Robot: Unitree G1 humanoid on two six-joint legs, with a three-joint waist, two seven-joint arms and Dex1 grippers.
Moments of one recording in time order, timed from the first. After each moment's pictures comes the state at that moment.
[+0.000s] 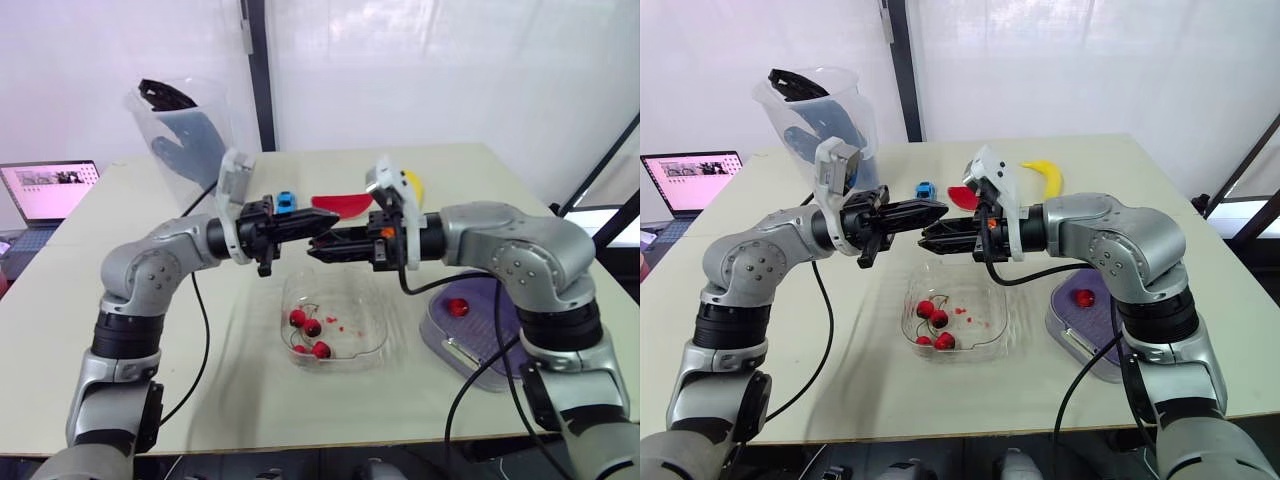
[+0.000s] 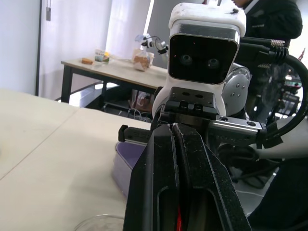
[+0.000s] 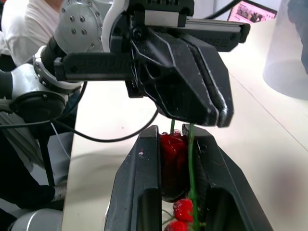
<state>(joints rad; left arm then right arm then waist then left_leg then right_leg) -0.82 0.49 0.06 -0.06 -0.89 0.82 -1.04 -0.94 -0.60 0.09 -0.28 0.75 1.08 0.88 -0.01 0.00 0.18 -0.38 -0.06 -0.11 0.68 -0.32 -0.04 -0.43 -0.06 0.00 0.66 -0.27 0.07</state>
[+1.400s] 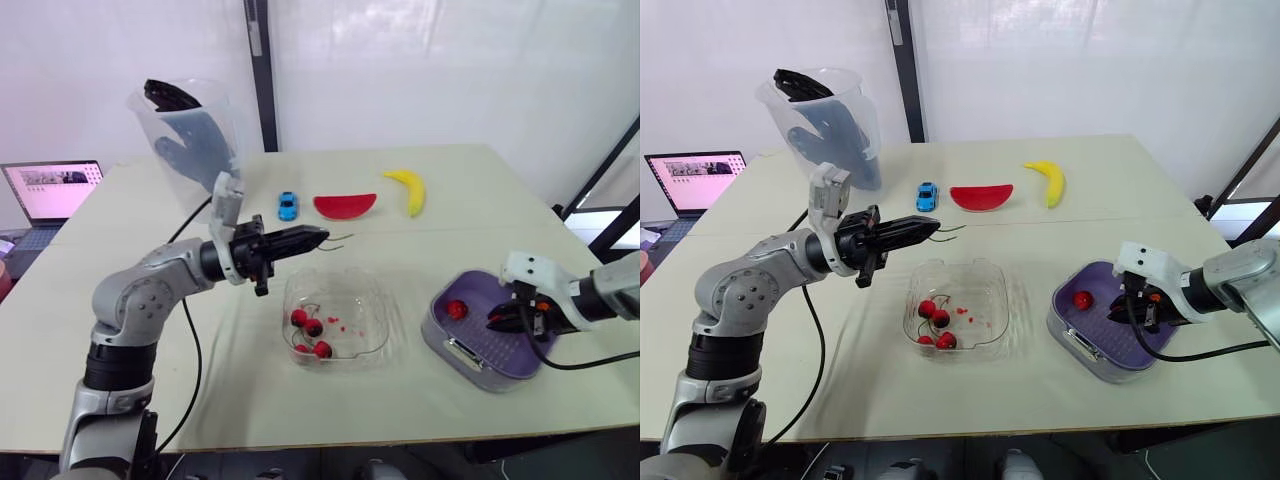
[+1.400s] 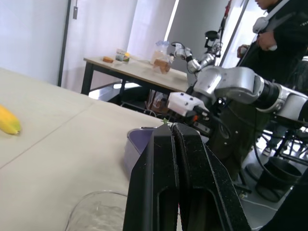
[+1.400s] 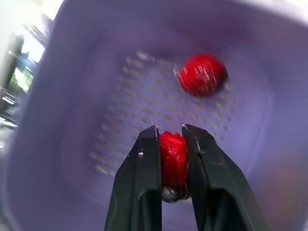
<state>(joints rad) -0.67 0.48 0.11 -0.19 -0.91 0.82 -0.95 -0.38 -1.36 0.10 -0.10 0.34 0.67 1.20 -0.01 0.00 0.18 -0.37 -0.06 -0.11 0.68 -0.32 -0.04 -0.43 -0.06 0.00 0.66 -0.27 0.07</state>
